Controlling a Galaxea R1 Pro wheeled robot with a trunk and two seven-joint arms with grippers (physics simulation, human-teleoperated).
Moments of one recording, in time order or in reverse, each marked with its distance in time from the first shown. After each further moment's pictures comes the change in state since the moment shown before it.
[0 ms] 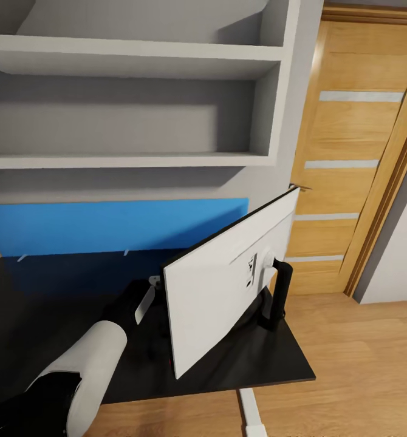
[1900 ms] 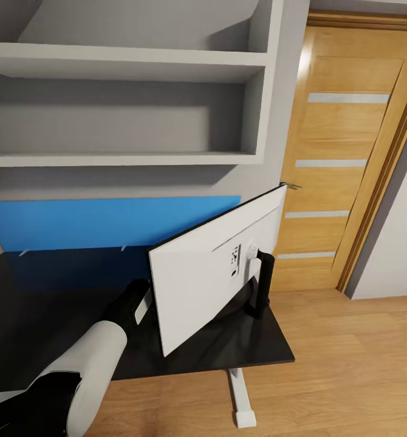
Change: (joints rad) left arm 0.000 0.000 0.000 0.001 0.000 -0.002 0.000; right arm 0.000 0.000 0.000 0.000 0.000 0.000 -0.002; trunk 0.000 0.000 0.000
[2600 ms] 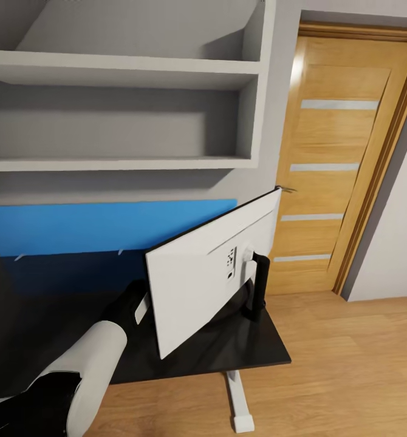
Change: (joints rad) left arm 0.000 0.000 0.000 -0.002 0.000 0.001 0.000; right arm 0.000 0.000 0.000 0.000 0.000 0.000 0.002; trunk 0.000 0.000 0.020
